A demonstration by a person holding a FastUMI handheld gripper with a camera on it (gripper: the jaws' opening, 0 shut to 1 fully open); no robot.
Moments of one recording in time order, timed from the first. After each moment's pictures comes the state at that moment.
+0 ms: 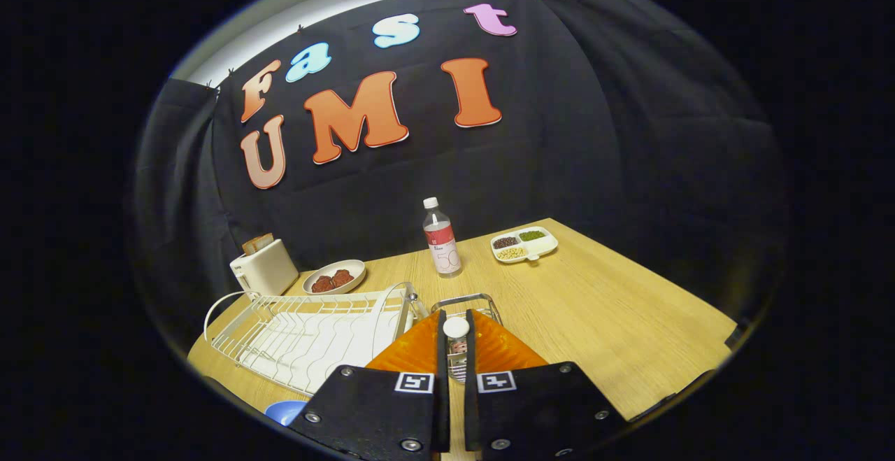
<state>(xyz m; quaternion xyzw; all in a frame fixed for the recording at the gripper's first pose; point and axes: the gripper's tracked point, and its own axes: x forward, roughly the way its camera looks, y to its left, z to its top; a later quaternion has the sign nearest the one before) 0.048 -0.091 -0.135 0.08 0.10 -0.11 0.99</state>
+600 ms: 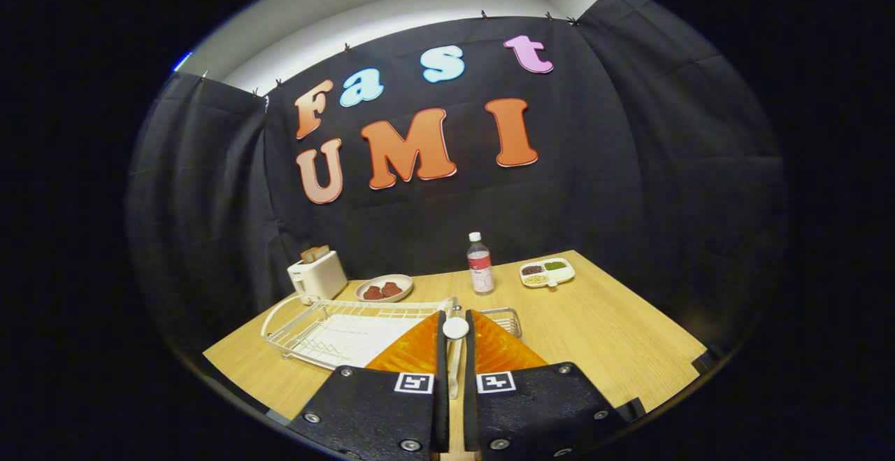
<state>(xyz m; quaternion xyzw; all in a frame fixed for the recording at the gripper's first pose) -0.046 -0.029 -0.064 0.07 0.07 0.00 1.00</state>
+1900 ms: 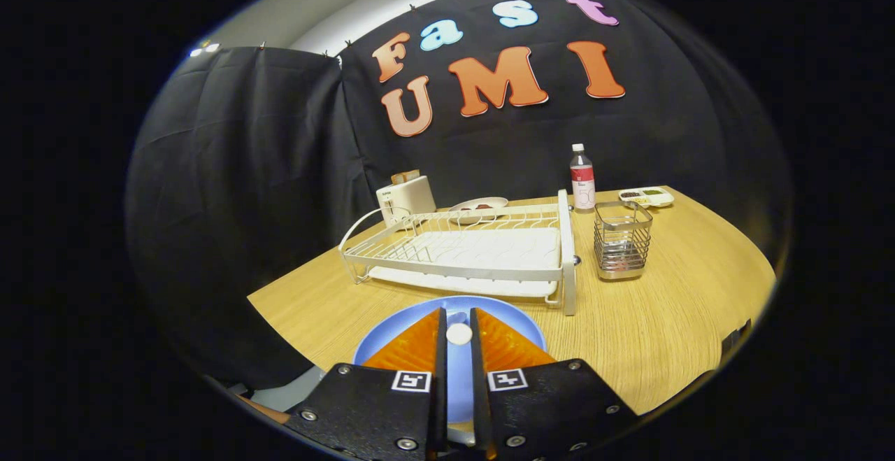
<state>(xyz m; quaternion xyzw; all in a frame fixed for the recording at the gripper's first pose) -0.088 0.088 -0.207 0.06 0.16 0.15 0.97</state>
